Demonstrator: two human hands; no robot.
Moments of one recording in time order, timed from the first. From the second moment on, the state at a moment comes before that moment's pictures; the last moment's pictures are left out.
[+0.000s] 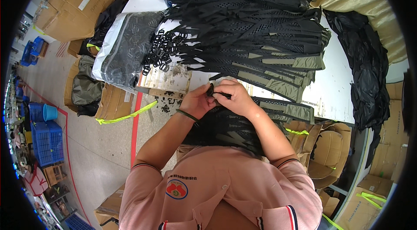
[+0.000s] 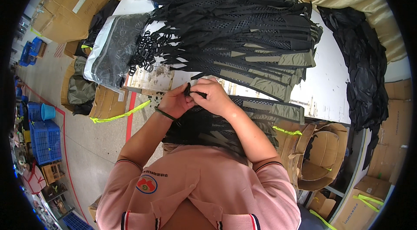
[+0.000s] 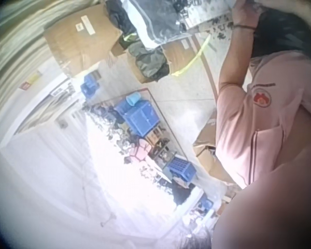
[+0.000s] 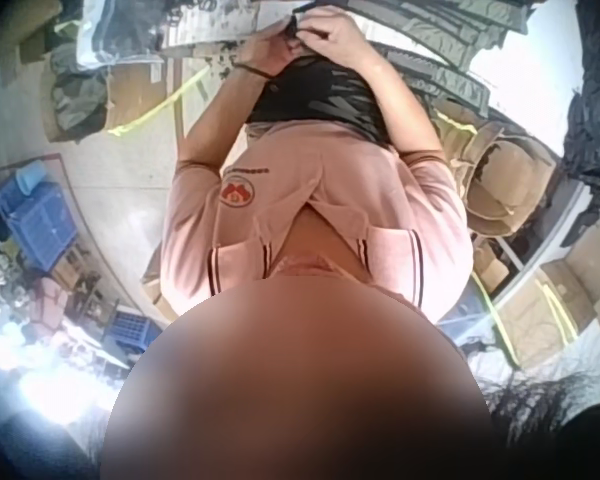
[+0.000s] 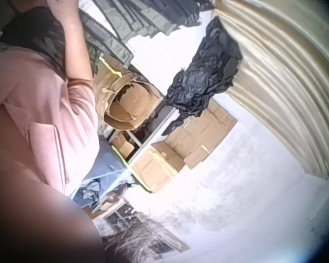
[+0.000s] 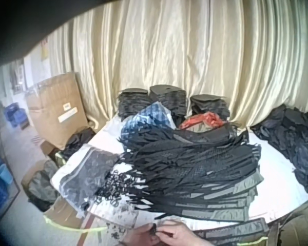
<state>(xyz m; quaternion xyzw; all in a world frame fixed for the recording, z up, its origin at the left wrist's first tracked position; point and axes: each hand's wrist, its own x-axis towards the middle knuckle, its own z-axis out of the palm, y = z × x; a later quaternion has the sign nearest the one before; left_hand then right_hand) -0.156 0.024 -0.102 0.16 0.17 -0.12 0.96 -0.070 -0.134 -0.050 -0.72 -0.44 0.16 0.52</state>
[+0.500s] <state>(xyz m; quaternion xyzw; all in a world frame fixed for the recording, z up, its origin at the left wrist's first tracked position) -0.159 0.025 -0.097 0.15 0.11 -0.20 0.96 -0.074 -0.138 -0.034 -0.74 -0.45 0.13 0.48</state>
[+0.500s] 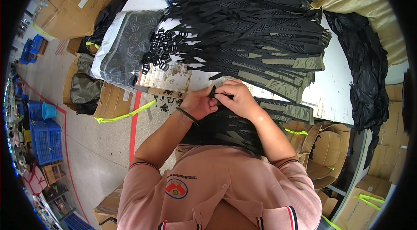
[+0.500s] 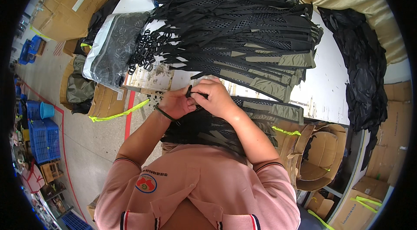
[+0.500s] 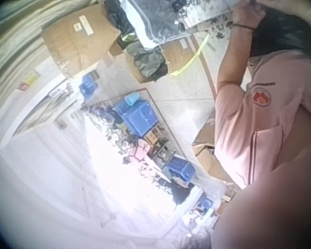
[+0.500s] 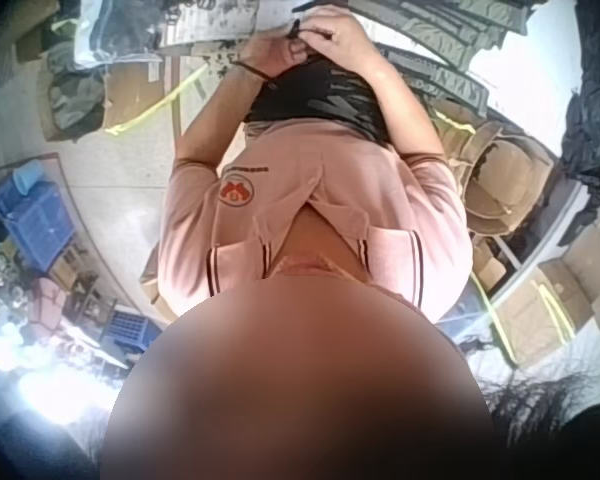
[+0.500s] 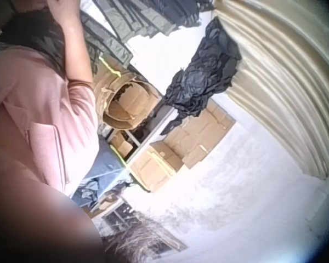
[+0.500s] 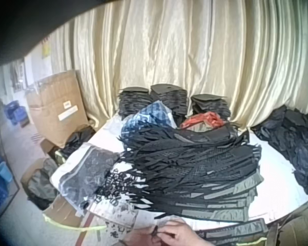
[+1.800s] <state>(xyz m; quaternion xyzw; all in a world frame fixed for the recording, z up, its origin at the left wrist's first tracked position) -0.162 0.006 -0.072 0.62 0.14 0.11 0.76 -0.089 -0.141 -0.056 -0.58 -0.12 0.36 0.73</state>
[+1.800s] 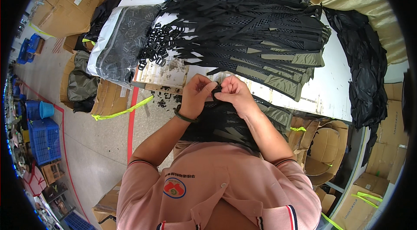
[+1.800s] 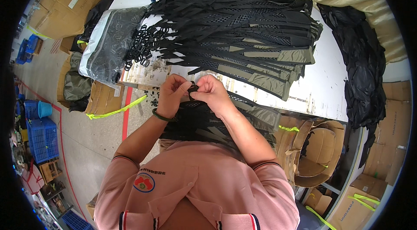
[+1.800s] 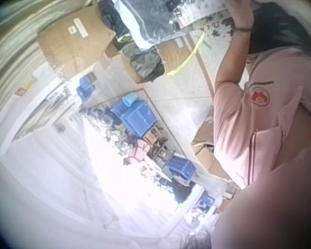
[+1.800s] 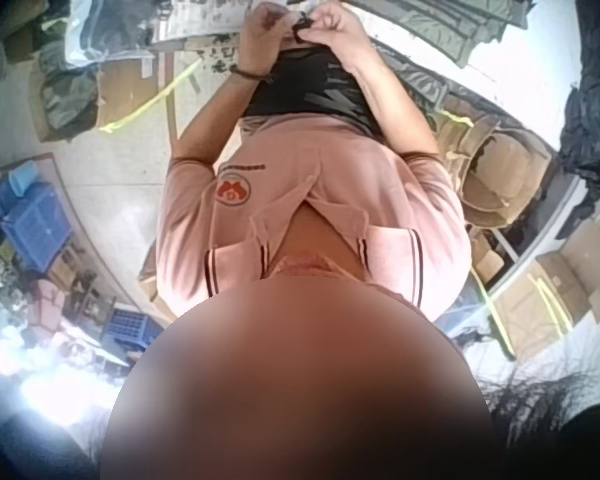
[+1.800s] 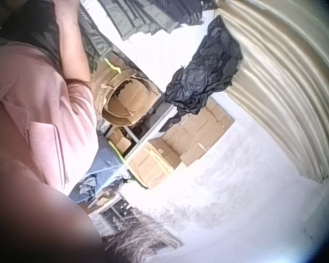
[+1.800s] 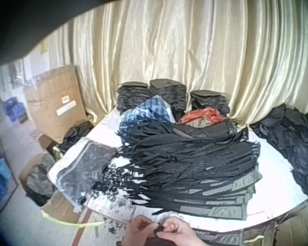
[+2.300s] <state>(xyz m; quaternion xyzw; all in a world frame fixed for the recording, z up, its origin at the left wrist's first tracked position) -0.175 0.007 -0.080 0.66 -0.01 0.12 0.74 -0.101 -0.144 -0.056 -0.62 -0.15 0.29 0.71</state>
